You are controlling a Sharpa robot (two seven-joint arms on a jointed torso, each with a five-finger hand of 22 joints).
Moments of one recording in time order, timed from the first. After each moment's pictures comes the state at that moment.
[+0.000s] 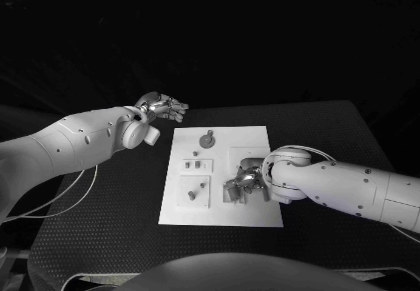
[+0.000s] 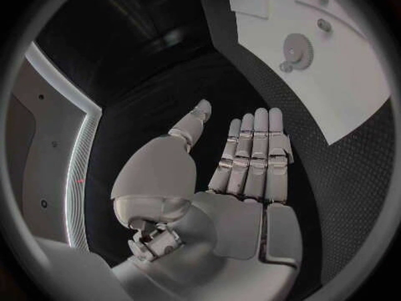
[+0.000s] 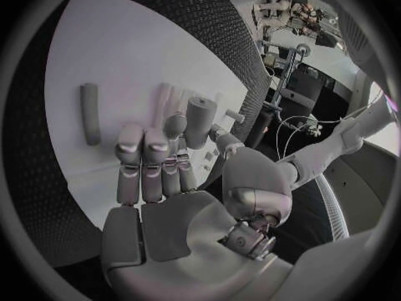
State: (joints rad) left arm 1.21 -0.65 -0.11 0.95 -0.31 -0.12 0.22; left_hand 1.04 -0.04 0.34 -0.28 0.06 0.86 0.18 0.35 0.38 1.05 0.14 0.24 0.08 0.93 0.11 0.43 0.54 0.05 0.96 0.02 0.08 0.91; right arm 1.14 -0.57 -0.17 1.43 -1.15 0.10 -0.50; right_hand 0.72 0.03 0.43 -0.08 0.24 1.09 0.07 0.25 0.66 1.29 -0.04 0.67 1.01 1.30 -0.13 1.17 1.07 0.19 1.16 -0.07 1.17 1.31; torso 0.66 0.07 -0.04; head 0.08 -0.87
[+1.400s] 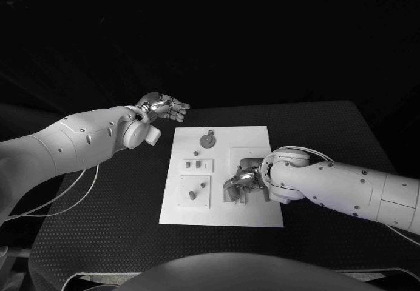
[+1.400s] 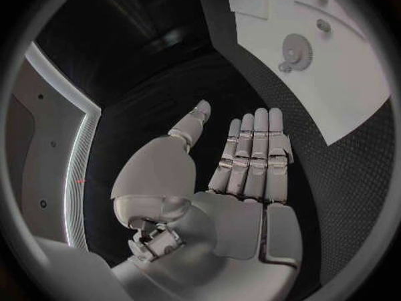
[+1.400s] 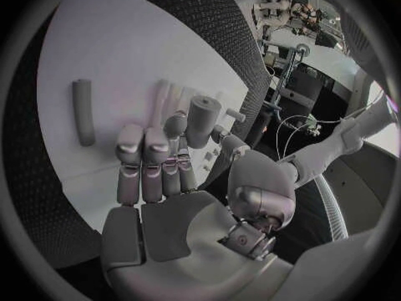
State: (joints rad) left arm 1.21 -0.65 -0.11 0.95 -0.31 -0.12 0.21; left_hand 1.03 -0.03 0.34 -0.28 0.06 0.86 0.18 0.35 0.38 1.05 0.14 0.24 0.08 0.93 0.11 0.43 0.54 0.05 0.96 0.02 0.08 0.92; right arm 1.13 -0.55 -0.17 1.40 -1.16 0.09 -0.48; right_hand 0.60 -0.05 0.61 -0.09 0.24 1.10 0.07 0.25 0.67 1.29 -0.04 0.67 1.02 1.30 -0.14 1.16 1.07 0.19 1.17 -0.08 1.17 1.31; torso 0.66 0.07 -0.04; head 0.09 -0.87
